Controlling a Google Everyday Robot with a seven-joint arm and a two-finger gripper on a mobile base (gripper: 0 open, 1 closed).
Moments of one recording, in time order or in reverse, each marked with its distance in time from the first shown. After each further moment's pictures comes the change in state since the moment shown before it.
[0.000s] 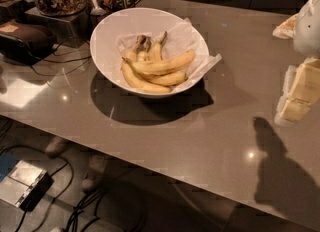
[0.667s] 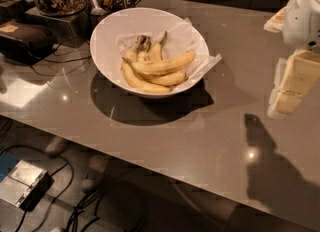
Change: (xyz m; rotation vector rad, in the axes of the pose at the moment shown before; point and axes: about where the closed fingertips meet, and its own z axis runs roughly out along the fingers) arm -0.014 -0.007 -0.001 -0.001 0.021 -0.037
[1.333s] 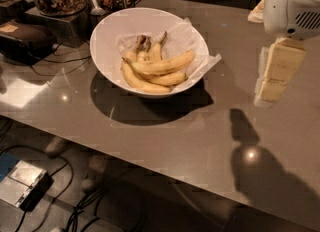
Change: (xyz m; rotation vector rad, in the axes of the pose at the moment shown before) arm -0.029 -0.013 -0.001 -0.002 0.017 -0.064
